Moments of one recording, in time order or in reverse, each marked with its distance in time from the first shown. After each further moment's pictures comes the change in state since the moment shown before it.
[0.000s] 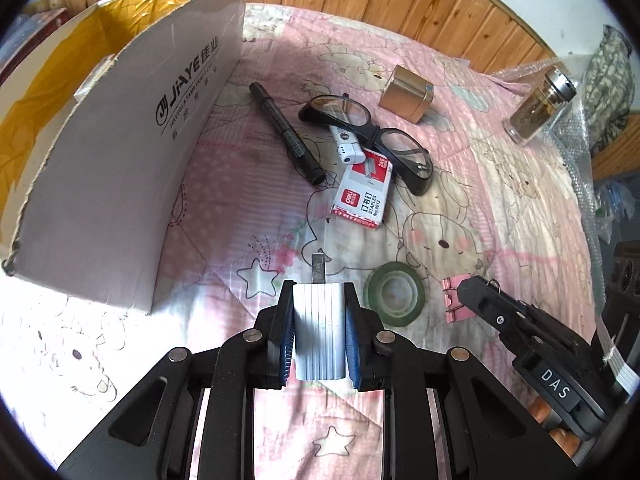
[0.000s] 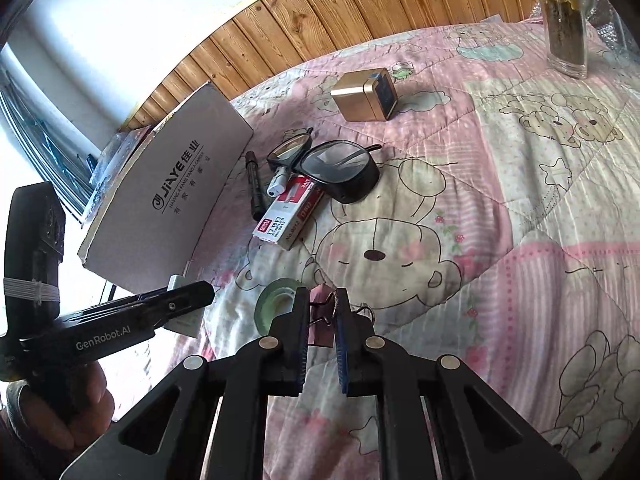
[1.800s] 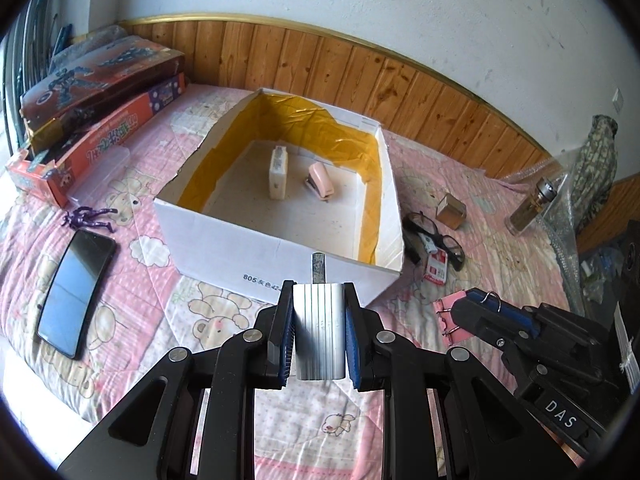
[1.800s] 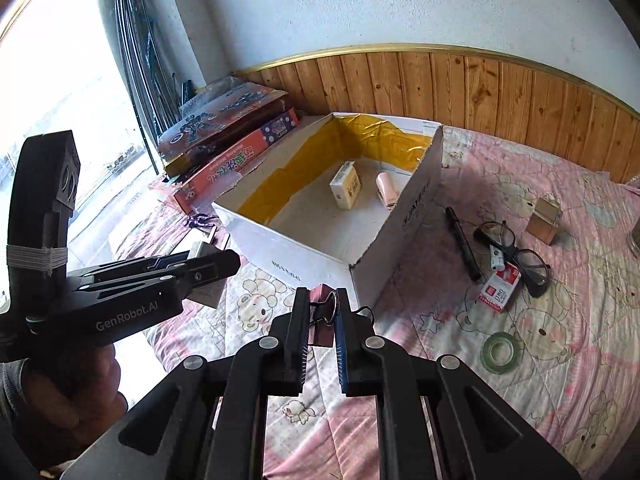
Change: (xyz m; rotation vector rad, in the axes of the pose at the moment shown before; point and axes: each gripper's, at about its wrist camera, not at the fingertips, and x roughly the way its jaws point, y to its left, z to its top) left arm -0.171 0.151 -0.034 -0.128 -0.311 0.019; right arm -0.040 0.255 -0.022 -0.432 -0.043 0.041
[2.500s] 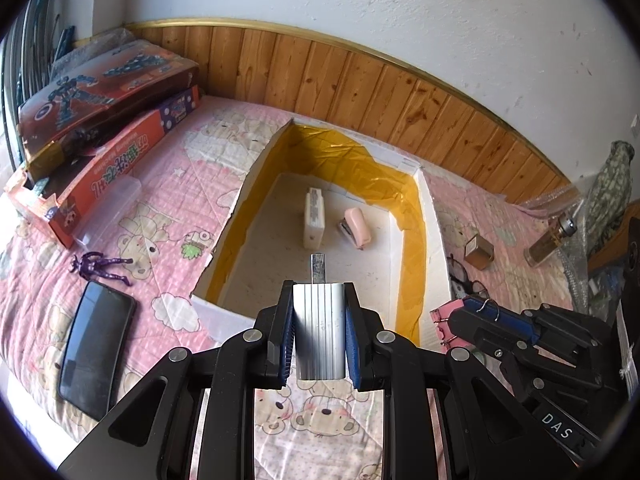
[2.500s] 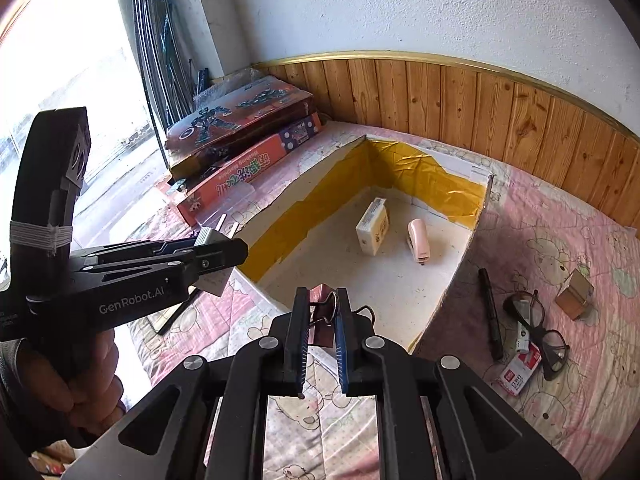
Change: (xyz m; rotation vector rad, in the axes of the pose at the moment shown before) left arm 0.027 0.045 0.073 -0.020 0.003 0.024; right arm 0.057 0.023 0.076 -0.098 0.038 0.036
